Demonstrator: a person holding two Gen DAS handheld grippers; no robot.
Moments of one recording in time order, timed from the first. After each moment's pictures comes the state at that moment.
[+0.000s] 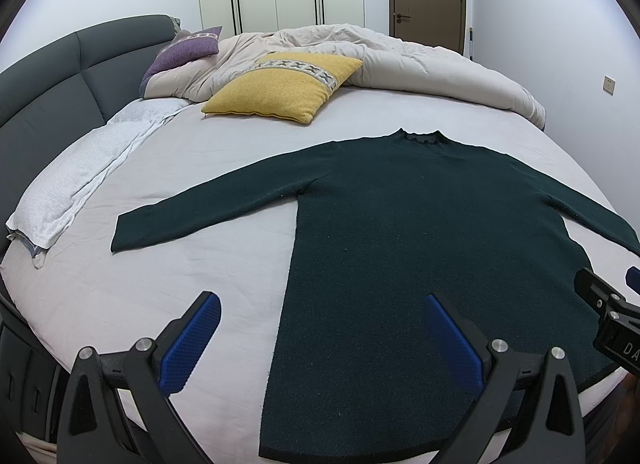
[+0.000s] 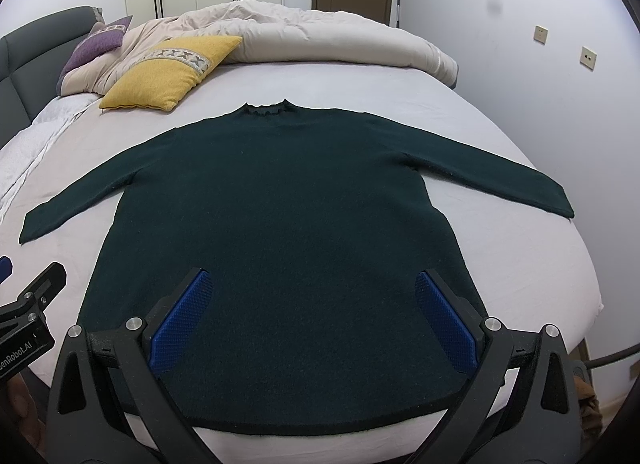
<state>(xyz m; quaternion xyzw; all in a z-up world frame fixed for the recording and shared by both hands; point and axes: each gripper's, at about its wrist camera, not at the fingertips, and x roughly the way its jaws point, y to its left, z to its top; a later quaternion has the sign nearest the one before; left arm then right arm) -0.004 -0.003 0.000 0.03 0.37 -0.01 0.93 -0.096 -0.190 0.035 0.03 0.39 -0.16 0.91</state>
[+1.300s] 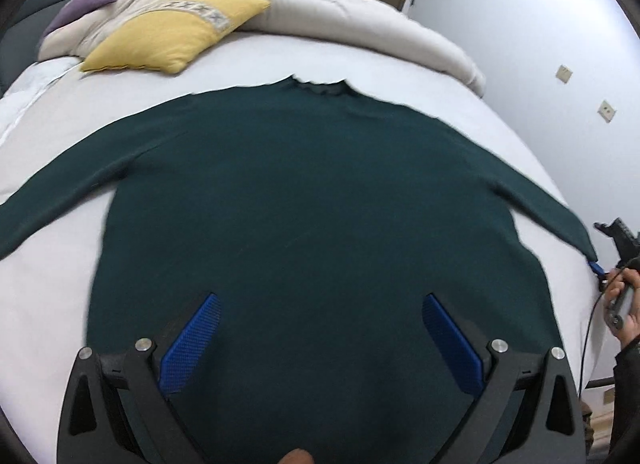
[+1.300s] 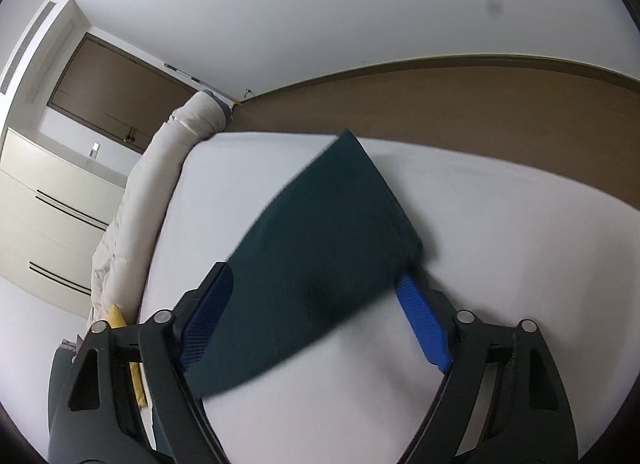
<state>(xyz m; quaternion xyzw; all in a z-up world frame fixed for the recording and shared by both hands) 0.098 -0.101 -0.065 -0.04 0.46 -0.17 0.87 -0.134 -0.715 -0.068 0.52 0.21 -0.30 0.78</state>
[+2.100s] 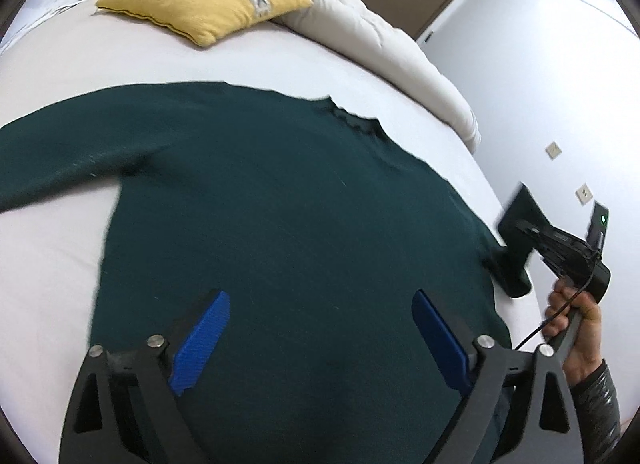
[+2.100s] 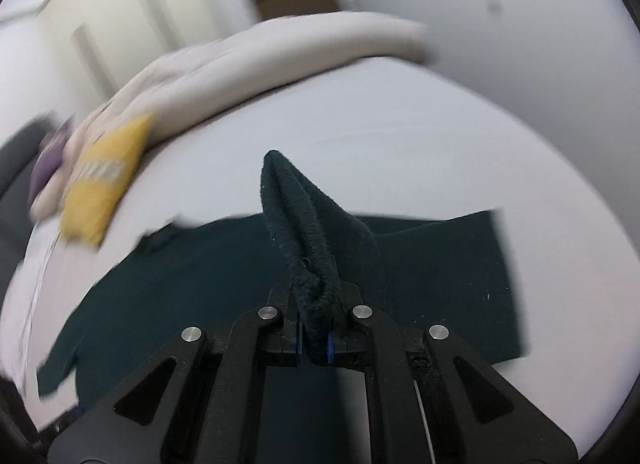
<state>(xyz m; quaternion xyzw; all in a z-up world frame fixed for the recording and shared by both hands) 0.157 -0.015 -0.074 -0.19 0.46 -0.20 0.84 0.149 -0.488 0.006 0.19 0.36 -0.13 0.90</state>
